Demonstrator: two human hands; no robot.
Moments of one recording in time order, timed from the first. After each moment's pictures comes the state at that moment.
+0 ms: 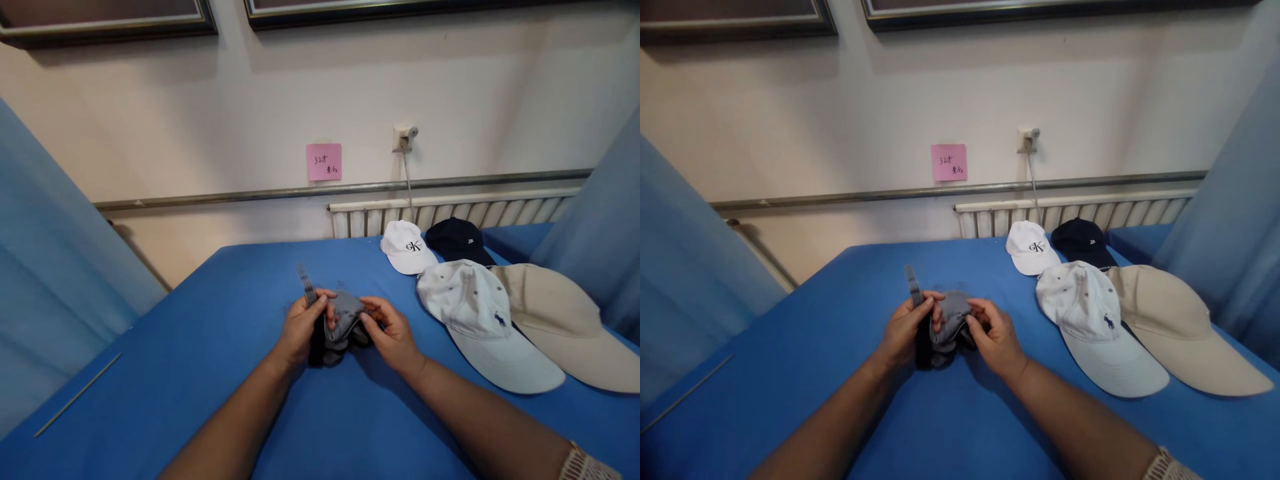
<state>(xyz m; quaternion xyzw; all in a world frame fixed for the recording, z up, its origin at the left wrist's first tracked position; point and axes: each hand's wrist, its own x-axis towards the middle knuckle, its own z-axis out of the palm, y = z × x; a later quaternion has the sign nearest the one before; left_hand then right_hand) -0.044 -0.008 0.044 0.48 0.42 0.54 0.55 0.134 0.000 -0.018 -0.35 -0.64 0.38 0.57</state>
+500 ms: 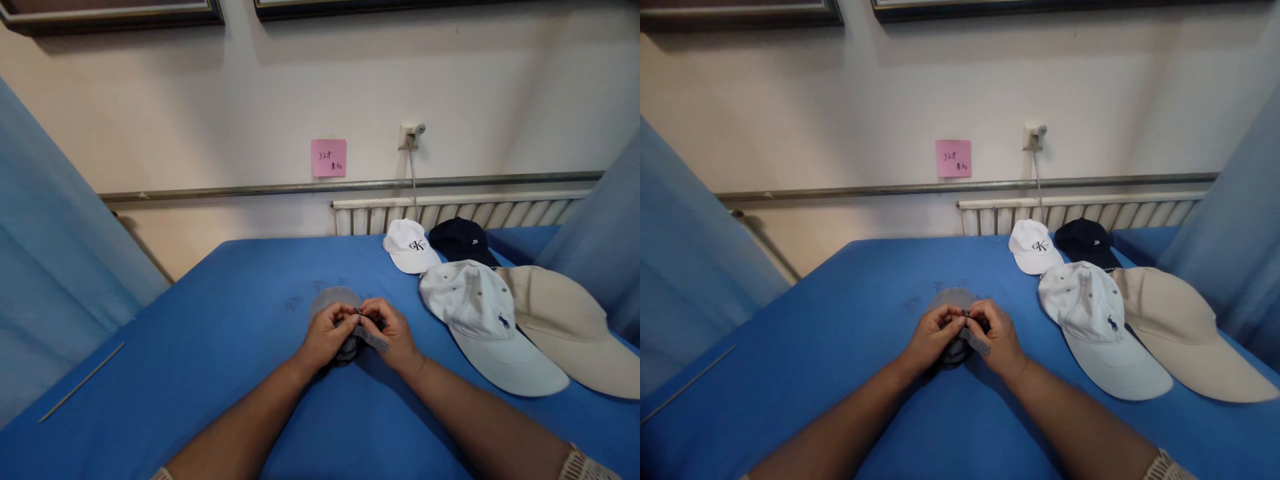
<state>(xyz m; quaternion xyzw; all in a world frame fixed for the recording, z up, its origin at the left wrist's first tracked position) -0.025 -0.012 0.015 0.60 0.48 0.45 0.46 0.133 0.003 -0.019 -0.31 -0.69 0.31 0.58</state>
